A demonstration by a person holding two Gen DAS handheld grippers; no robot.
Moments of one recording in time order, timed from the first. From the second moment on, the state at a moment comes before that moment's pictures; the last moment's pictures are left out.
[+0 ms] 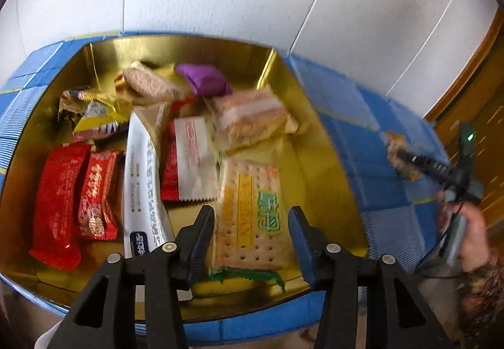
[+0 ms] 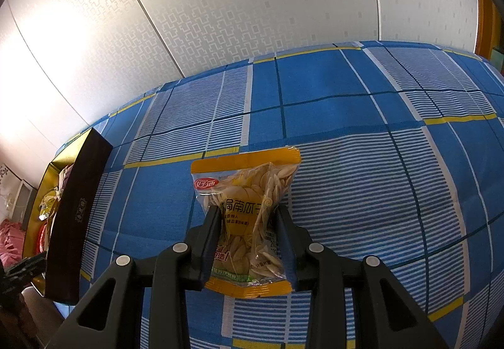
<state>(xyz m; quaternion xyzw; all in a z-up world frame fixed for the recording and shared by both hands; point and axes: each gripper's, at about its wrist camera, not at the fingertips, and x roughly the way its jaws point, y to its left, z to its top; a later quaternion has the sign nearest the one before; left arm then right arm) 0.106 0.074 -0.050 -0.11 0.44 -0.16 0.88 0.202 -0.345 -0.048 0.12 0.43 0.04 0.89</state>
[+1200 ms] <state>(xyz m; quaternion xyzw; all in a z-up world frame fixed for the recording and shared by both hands) 0.090 0.116 -0.021 -0.07 0.29 0.00 0.95 0.150 -0.171 0.009 0.04 0.34 0.22 0.91</state>
